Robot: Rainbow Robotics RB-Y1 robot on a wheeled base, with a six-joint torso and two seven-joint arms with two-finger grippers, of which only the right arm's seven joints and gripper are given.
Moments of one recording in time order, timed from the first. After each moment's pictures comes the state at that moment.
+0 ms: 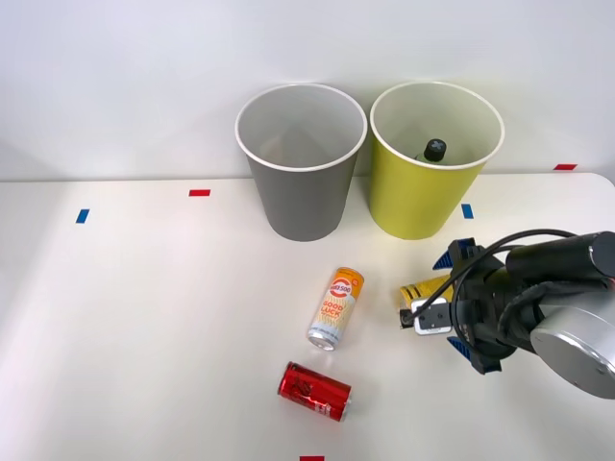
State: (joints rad) arm -0.18 -0.68 0.34 -2.23 -0.49 1.44 2.60
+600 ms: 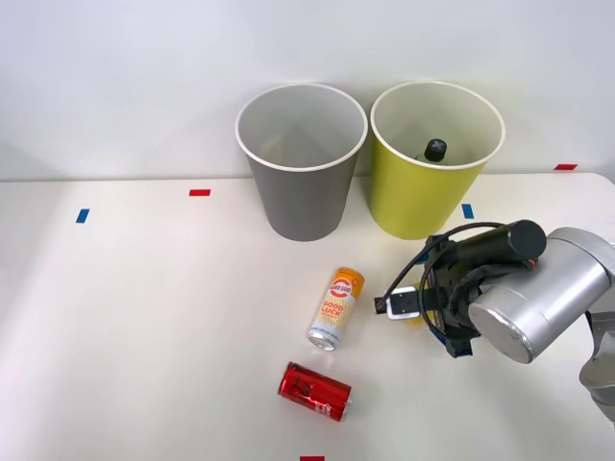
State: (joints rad) arm -0.28 -0.57 0.42 -2.05 -0.35 1.44 2.62
